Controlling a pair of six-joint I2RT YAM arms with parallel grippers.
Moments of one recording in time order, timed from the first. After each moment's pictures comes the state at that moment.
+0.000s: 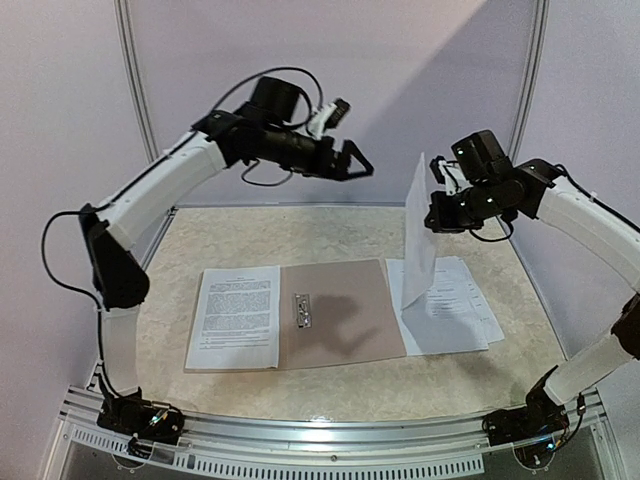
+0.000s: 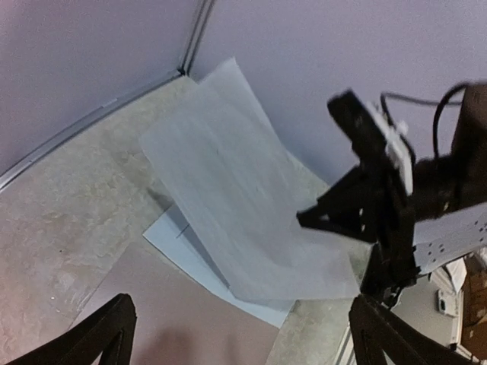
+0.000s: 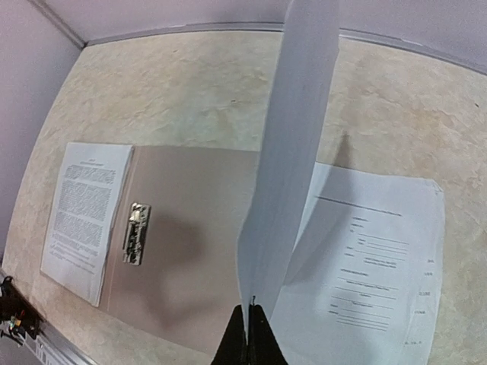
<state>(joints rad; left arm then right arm) -0.77 2.11 2.34 -0.78 0.41 -0.21 0.56 1.45 1.45 -0.82 0.01 0.40</state>
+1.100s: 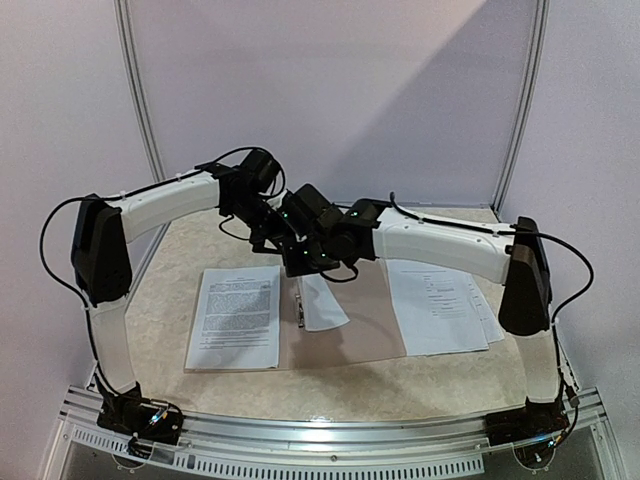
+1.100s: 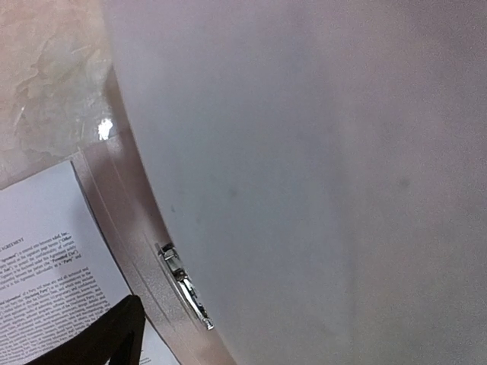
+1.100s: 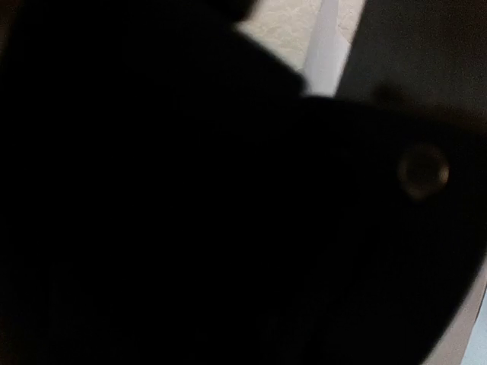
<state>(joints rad) -0.58 1.99 1.75 -0.80 0.32 -0.53 1.05 2.15 1.98 -0.68 0.27 0.64</state>
